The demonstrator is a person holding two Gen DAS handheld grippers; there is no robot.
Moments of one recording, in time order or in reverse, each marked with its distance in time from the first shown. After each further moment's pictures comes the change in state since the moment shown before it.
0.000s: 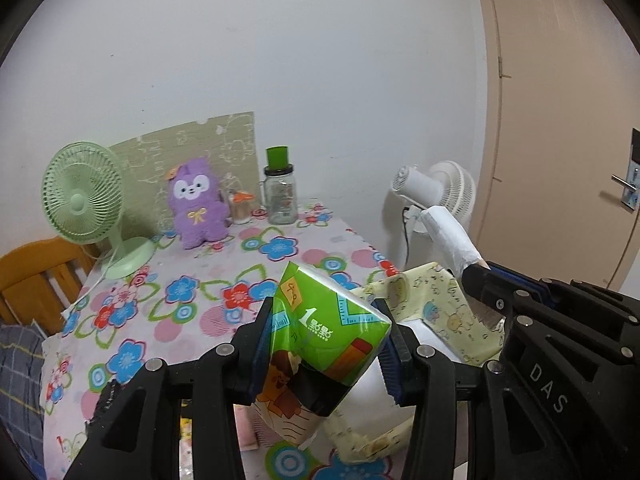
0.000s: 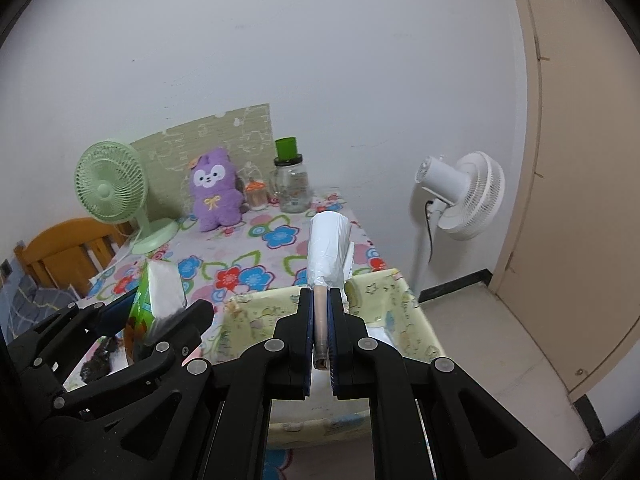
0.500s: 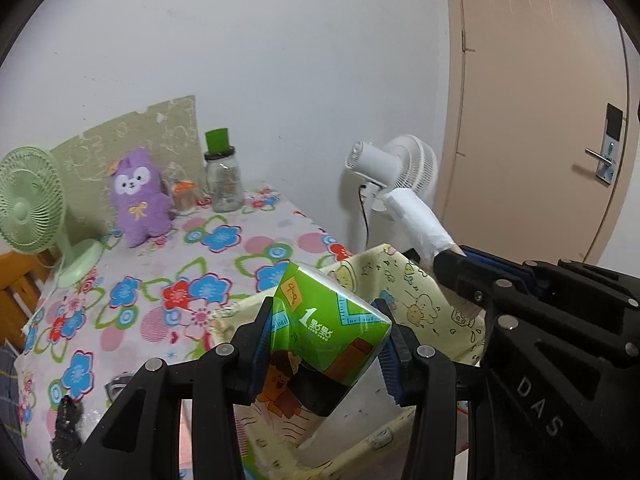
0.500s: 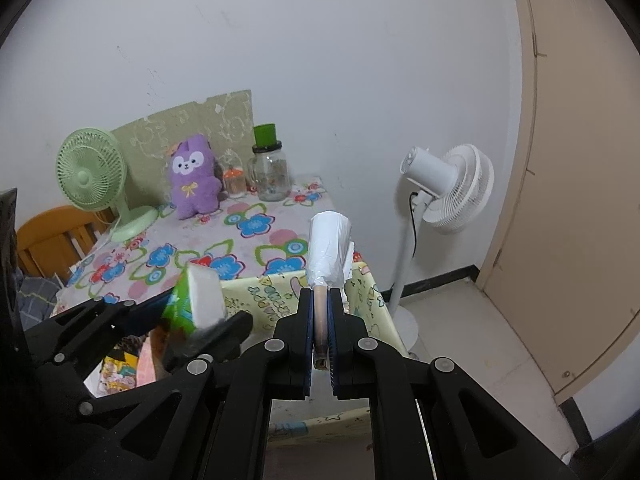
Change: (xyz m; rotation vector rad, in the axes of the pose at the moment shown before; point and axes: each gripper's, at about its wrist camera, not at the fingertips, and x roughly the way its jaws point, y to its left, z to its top) left arm 0.046 -0.039 0.000 0.067 0.075 -0.133; right arm 0.017 -0.032 0.000 -0.024 0.034 -0.044
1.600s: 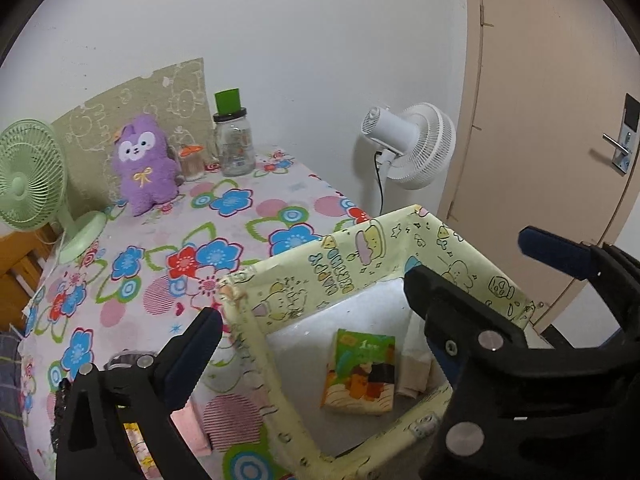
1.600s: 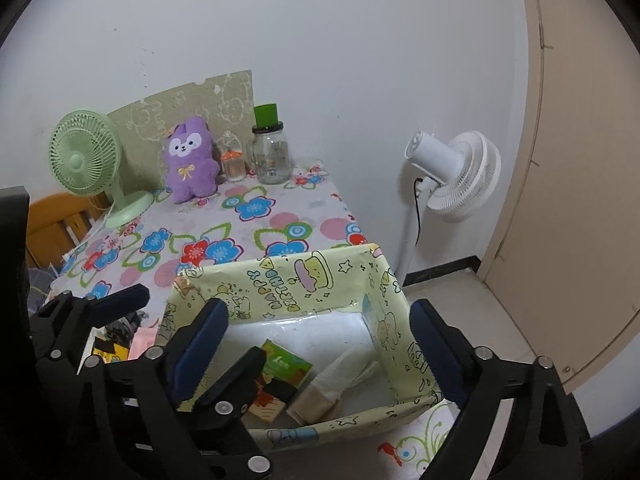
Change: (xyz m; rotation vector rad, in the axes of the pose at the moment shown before) left arm 0.016 0.017 -0.014 -0.018 0.106 0.044; right arm 0.030 0.003 -0.009 -0.005 0.057 -0.004
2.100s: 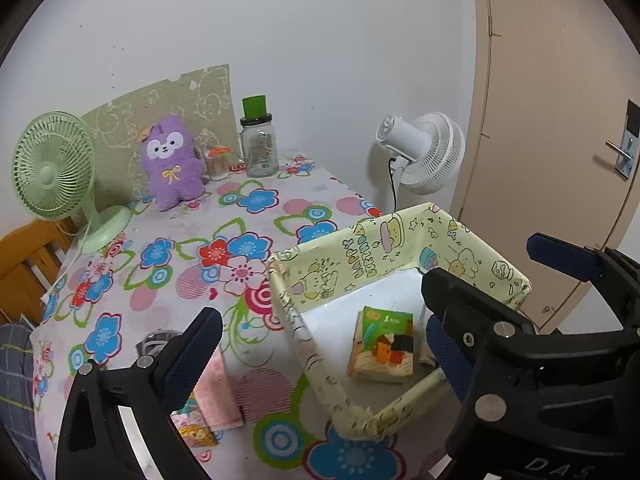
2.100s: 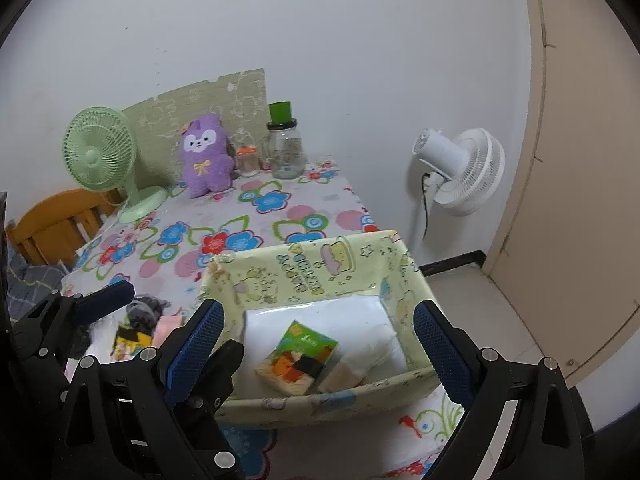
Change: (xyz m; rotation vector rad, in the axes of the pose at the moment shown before) left arm -0.036 0.020 -0.019 -0.018 -0.031 0.036; right arm -0.023 0.021 -0.010 0.000 0.006 0.010
